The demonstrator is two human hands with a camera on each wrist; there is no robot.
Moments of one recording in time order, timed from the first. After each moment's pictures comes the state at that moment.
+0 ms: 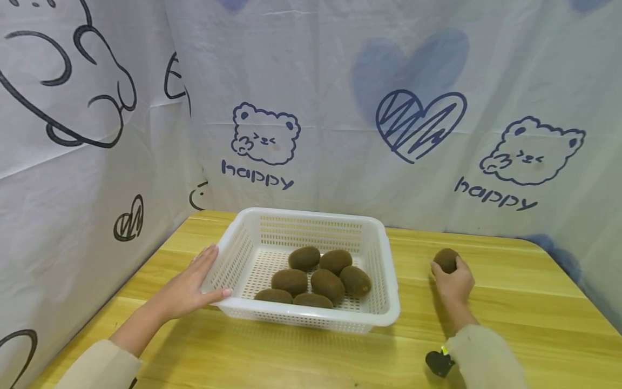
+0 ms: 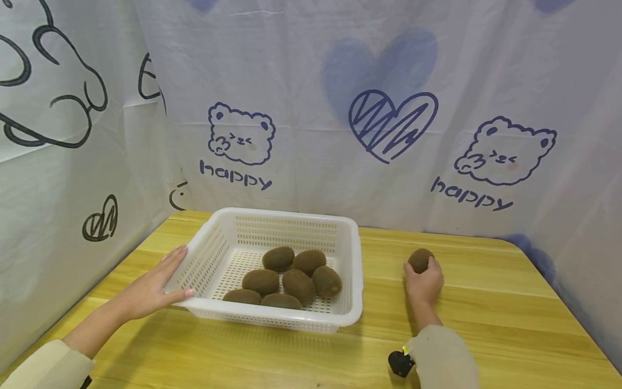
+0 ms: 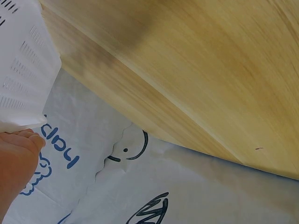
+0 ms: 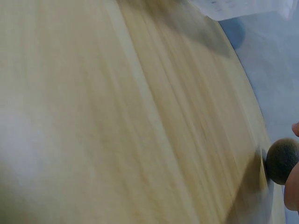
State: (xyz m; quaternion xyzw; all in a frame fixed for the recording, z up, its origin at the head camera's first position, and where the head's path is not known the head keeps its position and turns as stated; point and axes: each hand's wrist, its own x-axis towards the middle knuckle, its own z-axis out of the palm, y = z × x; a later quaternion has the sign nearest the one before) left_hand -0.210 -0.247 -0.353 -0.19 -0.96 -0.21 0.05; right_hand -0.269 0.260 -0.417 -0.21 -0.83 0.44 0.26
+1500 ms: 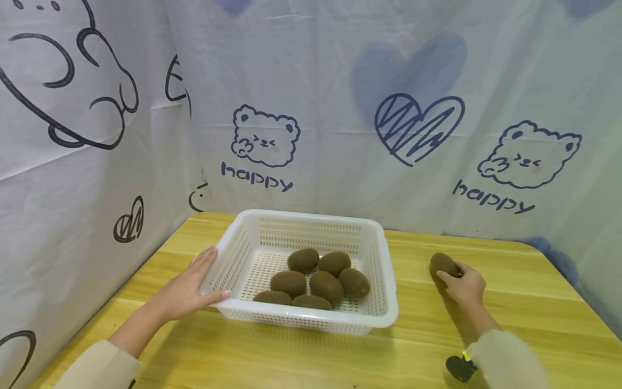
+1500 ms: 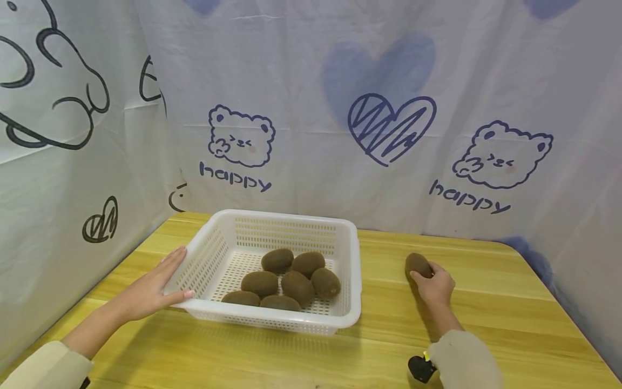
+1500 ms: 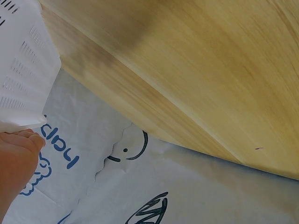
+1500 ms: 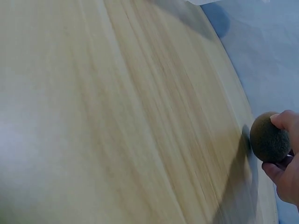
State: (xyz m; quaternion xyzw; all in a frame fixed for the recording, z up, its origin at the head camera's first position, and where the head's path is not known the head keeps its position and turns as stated) left_hand -0.210 -0.247 -0.353 -0.19 -0.96 -0.21 0.05; right_hand -0.263 0.293 -0.412 -0.16 -0.89 0.40 0.13
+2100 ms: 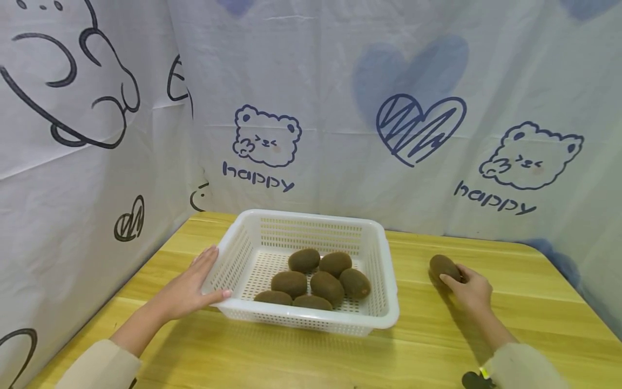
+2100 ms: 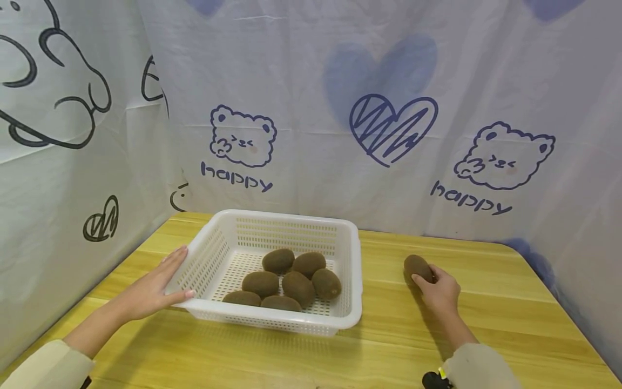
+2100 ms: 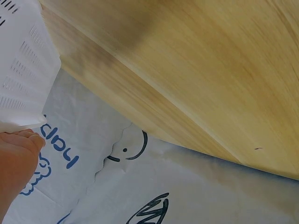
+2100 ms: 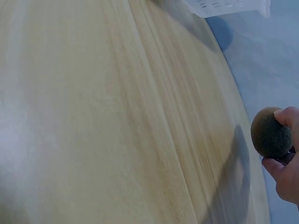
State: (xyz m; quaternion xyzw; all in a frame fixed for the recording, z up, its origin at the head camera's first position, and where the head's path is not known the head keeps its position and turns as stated) left_hand -0.211 -0.246 -0.356 -0.18 -0.96 -0.22 0.05; right_hand -0.249 0.296 -0.407 -0.12 -0.90 0.39 0.13
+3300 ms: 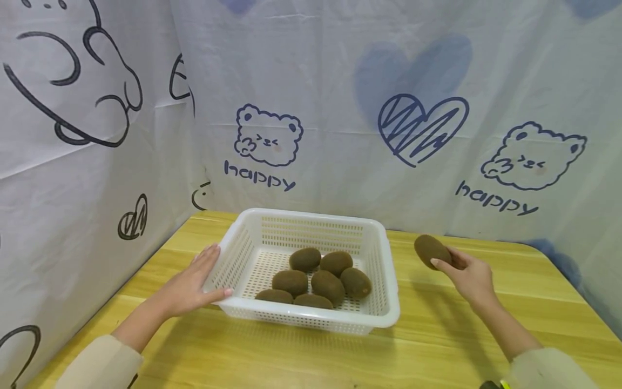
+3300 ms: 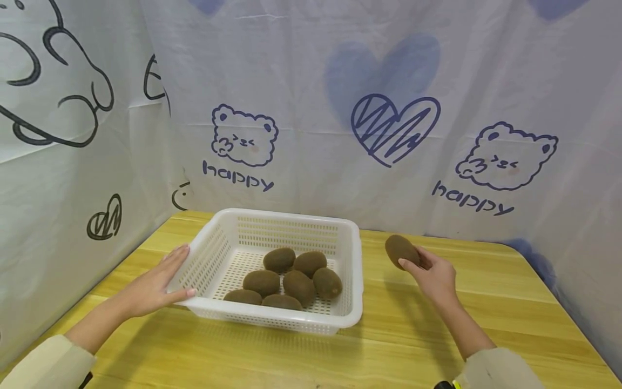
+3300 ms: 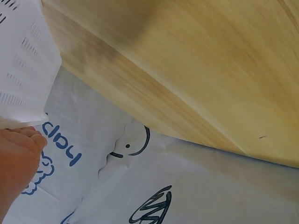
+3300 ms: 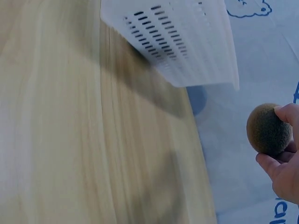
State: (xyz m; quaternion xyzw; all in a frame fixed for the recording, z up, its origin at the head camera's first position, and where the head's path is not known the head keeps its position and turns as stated) left_hand -0.212 -0.246 -0.354 -0.19 -0.96 -0.19 0.05; right_hand -0.227 0.268 -0.345 -0.04 -0.89 0.44 0.12
